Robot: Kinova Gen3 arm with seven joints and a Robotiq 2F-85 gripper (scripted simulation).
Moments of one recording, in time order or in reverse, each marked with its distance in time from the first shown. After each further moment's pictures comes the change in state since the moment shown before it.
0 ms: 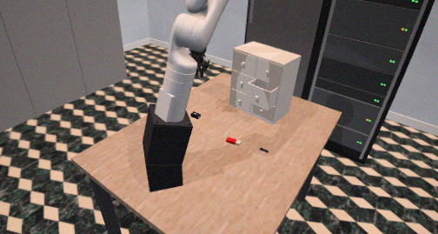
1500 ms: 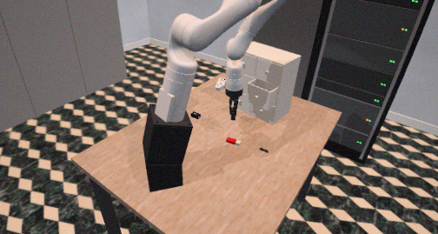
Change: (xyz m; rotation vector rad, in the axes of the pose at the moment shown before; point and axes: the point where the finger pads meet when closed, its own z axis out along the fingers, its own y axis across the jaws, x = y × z) arm -0.048 -0.192 0.154 0.010 -0.032 0.910
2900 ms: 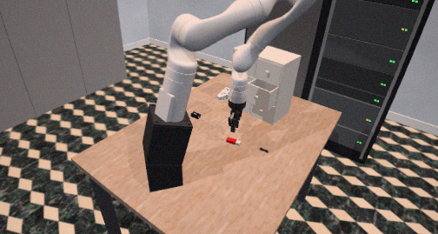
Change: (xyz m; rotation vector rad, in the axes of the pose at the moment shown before) arm -0.011 -0.050 0.030 0.022 0.058 0.241
